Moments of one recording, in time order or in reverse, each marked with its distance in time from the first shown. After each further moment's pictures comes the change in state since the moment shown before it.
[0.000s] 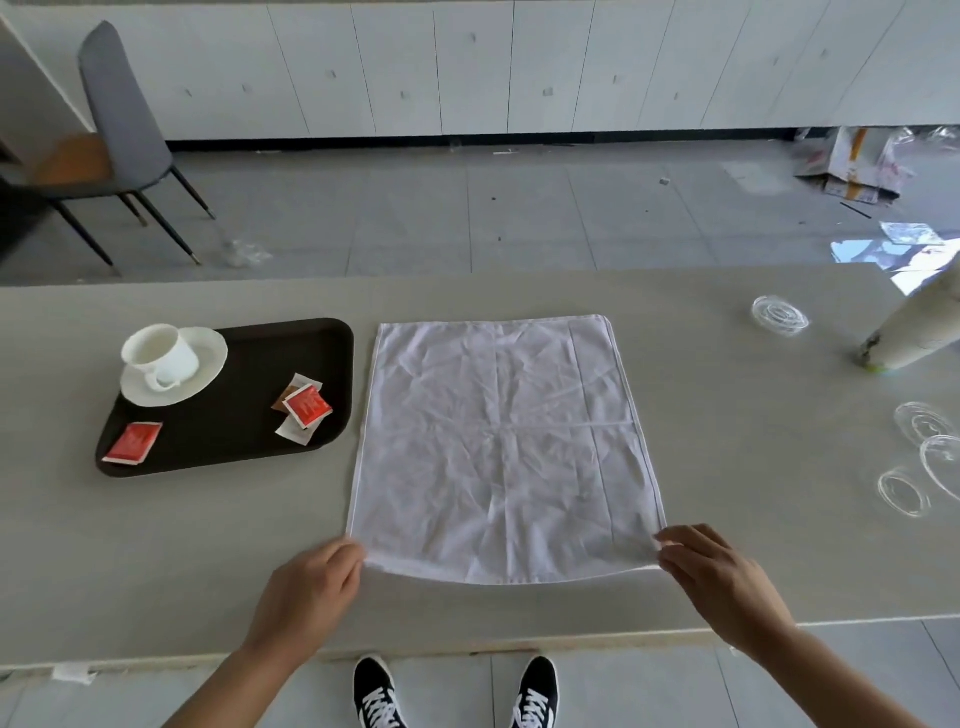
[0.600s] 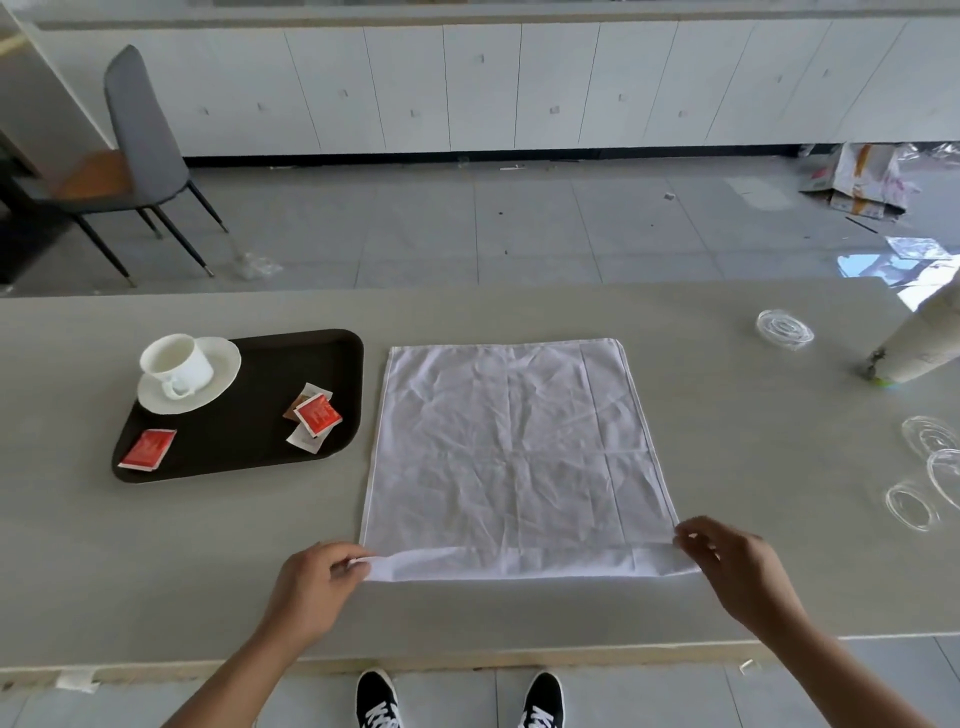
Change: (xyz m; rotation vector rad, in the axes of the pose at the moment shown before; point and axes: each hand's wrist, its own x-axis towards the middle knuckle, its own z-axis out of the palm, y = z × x) left_hand 0.011 -0.012 0.002 -0.506 -0.021 -0.320; right_hand 0.024 -0.012 -0.027 0.229 0.044 0.390
